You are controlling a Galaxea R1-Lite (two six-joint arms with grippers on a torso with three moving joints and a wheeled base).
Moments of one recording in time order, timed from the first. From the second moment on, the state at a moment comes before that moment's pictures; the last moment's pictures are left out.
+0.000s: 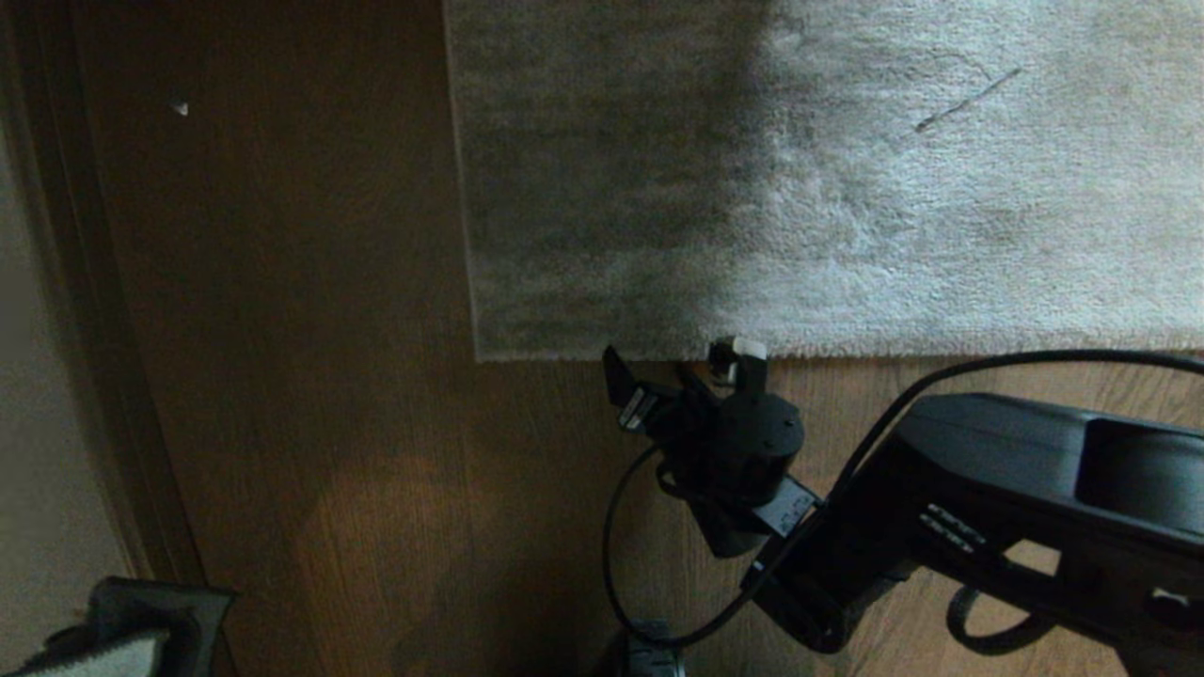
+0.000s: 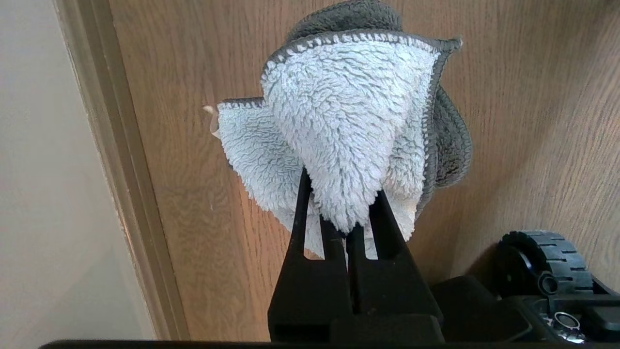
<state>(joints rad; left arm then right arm) 0.00 0.00 0.00 -0.01 -0.01 -0.01 0.78 2.32 -1.00 -1.52 -0.44 0.42</state>
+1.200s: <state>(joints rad) 0.00 0.00 0.00 -0.01 -0.01 -0.01 0.71 2.25 -1.06 -1.52 -0.43 0.35</state>
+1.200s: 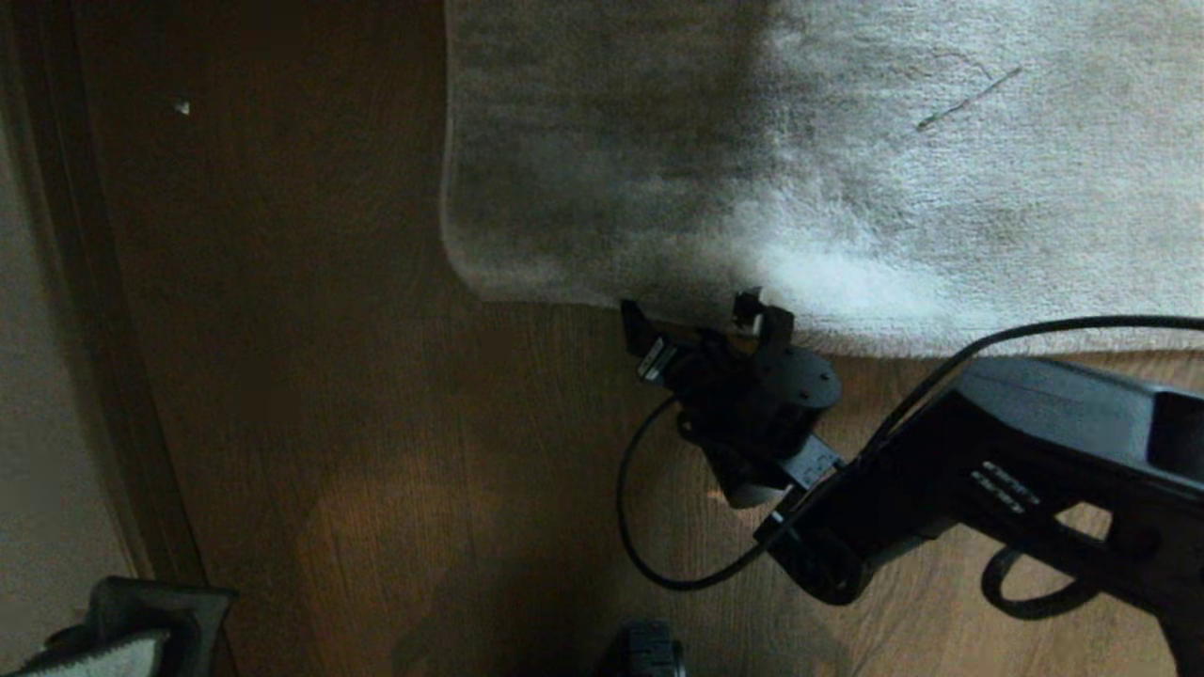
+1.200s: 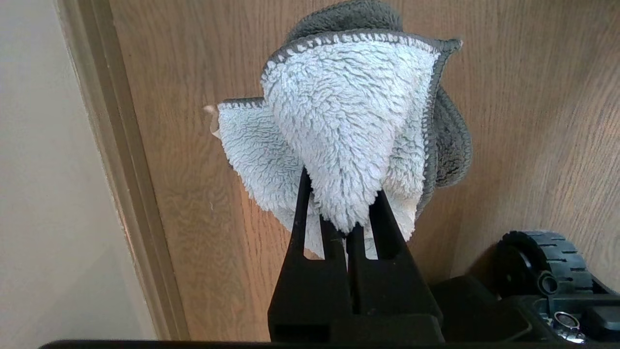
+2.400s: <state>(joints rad) 0.00 0.00 0.00 -0.01 -0.01 -0.01 0.74 2.08 -0.85 -1.52 -0.43 0.29</state>
